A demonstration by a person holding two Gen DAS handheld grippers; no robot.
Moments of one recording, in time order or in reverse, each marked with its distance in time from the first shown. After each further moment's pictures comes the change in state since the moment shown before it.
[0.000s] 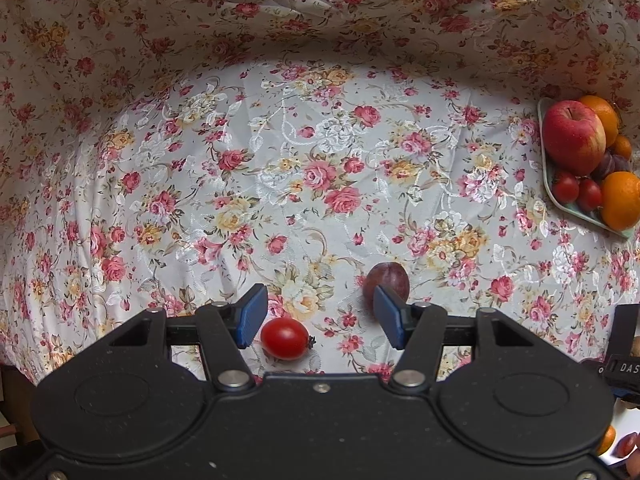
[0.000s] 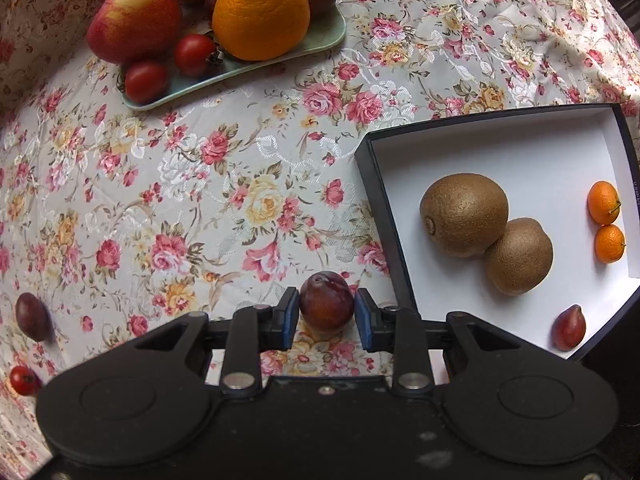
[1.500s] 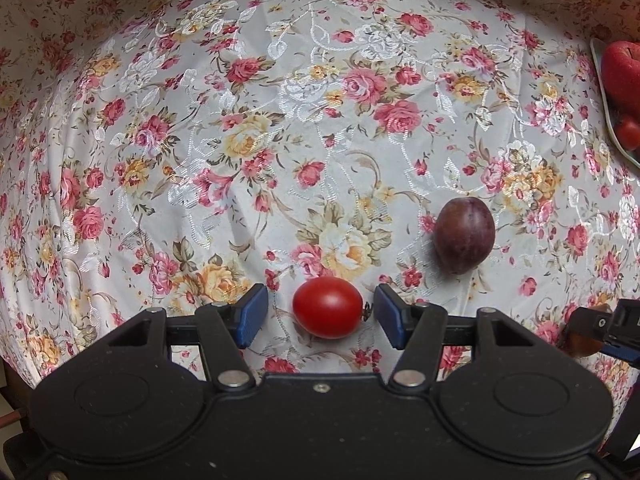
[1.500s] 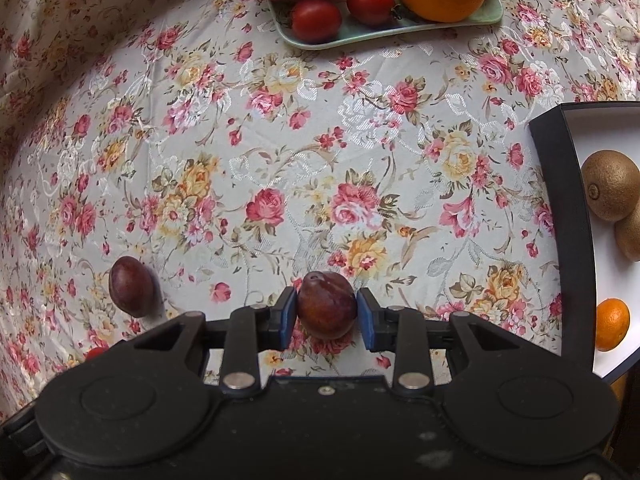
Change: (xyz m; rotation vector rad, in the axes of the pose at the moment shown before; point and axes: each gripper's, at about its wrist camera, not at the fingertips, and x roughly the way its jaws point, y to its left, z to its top) left arm 0.071 0.020 -0.019 0.008 0.140 0.002; right arm 0.025 0.104 -0.017 -0.087 0.031 0.028
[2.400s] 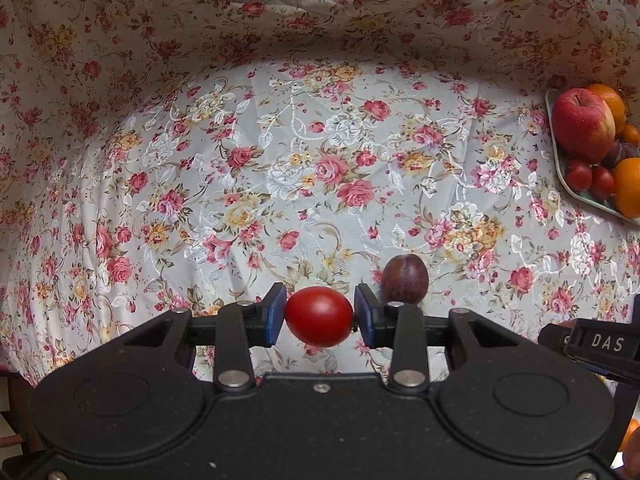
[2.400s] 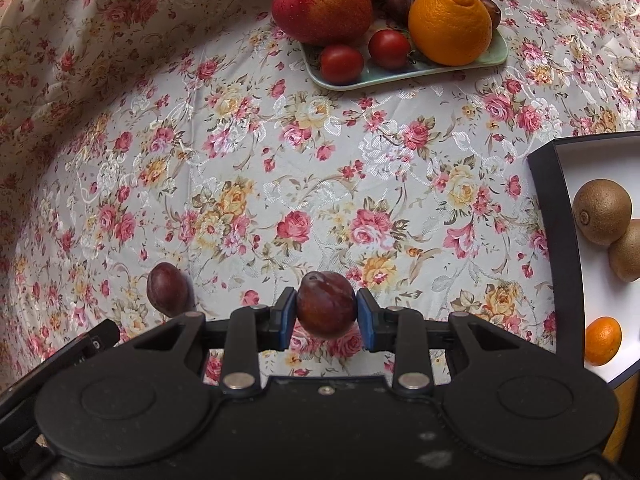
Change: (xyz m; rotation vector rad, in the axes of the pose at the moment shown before) left arm -0.069 -0.017 0.004 0.015 -0.185 0.027; right arm -0.040 -0.012 -0.006 -0.030 -0.097 0.065
